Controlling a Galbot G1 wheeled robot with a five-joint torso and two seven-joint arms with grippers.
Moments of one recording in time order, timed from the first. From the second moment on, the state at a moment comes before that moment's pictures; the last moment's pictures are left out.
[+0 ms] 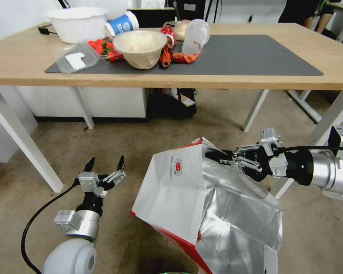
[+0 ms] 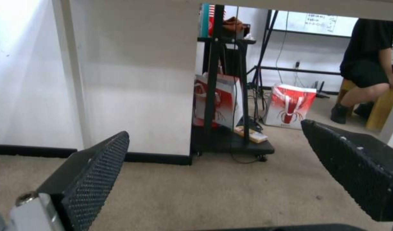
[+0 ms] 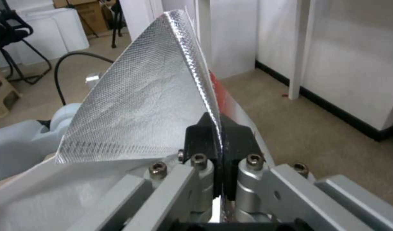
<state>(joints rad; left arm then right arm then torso) 1.65 -1.48 -0.61 -2.20 -0.28 -0.01 0.07 -1.51 0.26 0.89 2.31 1.30 -0.33 -0.60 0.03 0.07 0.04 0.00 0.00</state>
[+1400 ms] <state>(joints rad) 1.66 -1.47 -0.61 -2.22 -0.29 0.00 0.06 -1.52 0.24 0.90 2.34 1.33 -0.34 -0.60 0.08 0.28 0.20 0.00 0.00</state>
